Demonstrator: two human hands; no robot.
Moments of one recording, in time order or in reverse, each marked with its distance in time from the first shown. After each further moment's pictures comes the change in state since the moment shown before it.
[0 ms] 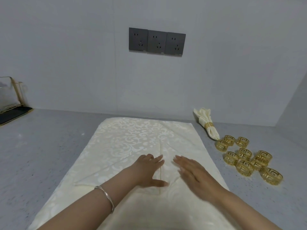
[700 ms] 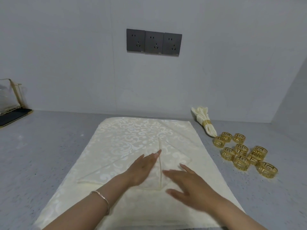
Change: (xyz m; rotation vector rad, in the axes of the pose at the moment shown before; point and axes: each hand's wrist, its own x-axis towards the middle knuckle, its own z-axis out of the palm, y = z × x) left_hand -0.006 -0.010 0.027 -0.742 0.169 -0.041; right_hand -0.018 -0.028 0.017 -0.235 -0.120 -0.151
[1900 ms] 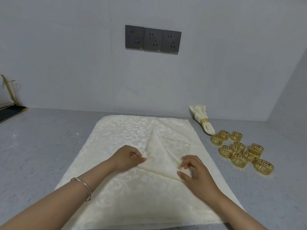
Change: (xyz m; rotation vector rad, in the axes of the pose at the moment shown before) left_hand -0.014 -0.008 -0.053 -0.103 0.208 -0.153; right_hand -0.004 0.011 0.006 0.586 0.459 0.323
